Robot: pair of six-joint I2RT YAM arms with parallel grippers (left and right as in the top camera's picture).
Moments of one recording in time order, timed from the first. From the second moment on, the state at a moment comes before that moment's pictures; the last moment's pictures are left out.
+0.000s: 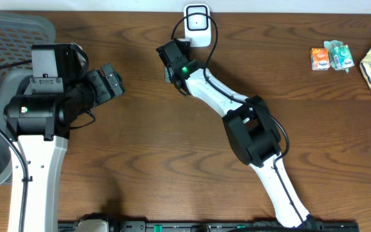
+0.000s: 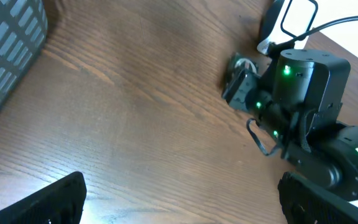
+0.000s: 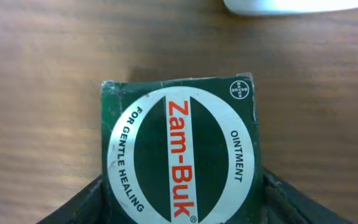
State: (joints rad) left arm 0.00 1.29 1.45 -1.09 0.14 -0.46; right arm 0.63 2.50 2.03 -0.54 0.31 0.49
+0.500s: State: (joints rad) left arm 0.00 1.29 1.45 -1.09 0.14 -0.46; right arm 0.59 2.36 2.02 -1.15 0.16 0.04
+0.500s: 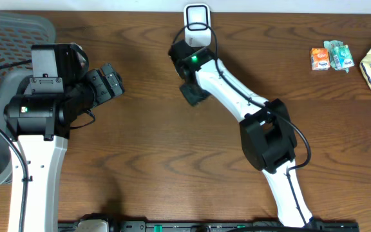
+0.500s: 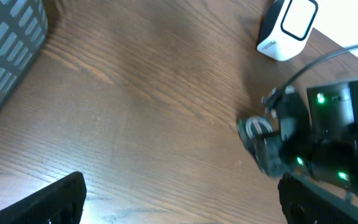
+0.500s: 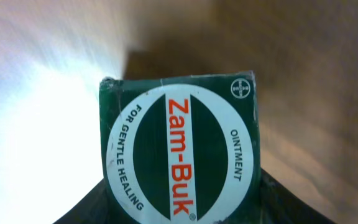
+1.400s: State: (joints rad) left arm 0.00 1.29 1.45 -1.09 0.14 -0.46; right arm 0.34 2.28 2.03 -1.18 -0.16 0.25
